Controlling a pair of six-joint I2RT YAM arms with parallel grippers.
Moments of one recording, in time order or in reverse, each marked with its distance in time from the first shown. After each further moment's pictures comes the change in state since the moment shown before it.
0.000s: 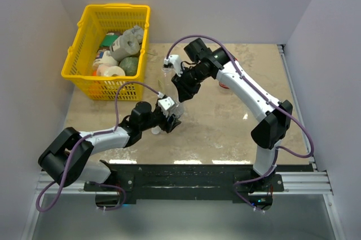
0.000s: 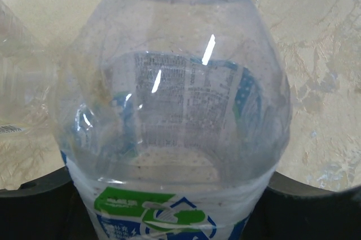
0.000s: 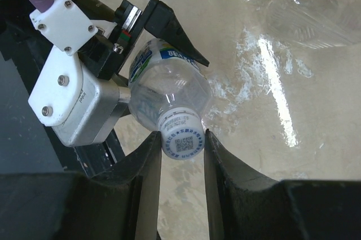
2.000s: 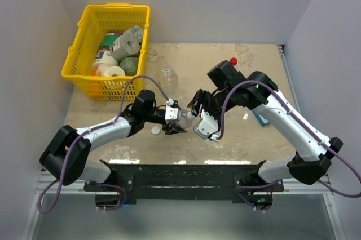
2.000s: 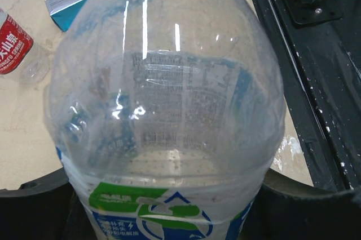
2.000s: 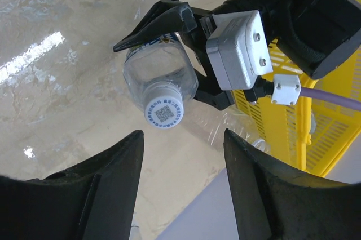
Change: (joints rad) left arm 0.029 0.023 0.191 -0.250 0.632 0.465; right arm 0.125 -0.481 -0.269 -0.168 -0.031 -1.489
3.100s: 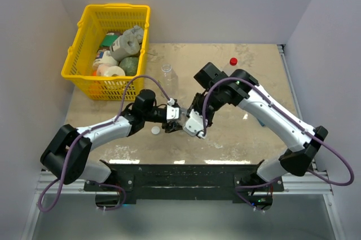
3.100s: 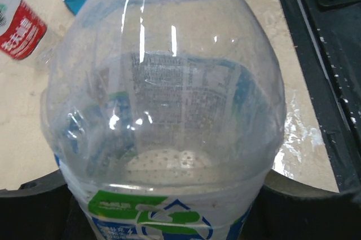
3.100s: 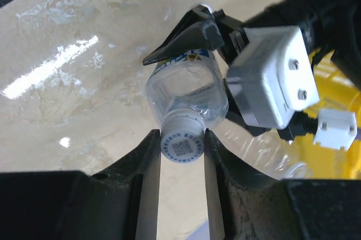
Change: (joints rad) left arm 0.000 0.009 0.013 -0.041 -0.056 0.065; right arm 0.047 0.082 -0.039 -0.008 0.062 0.011
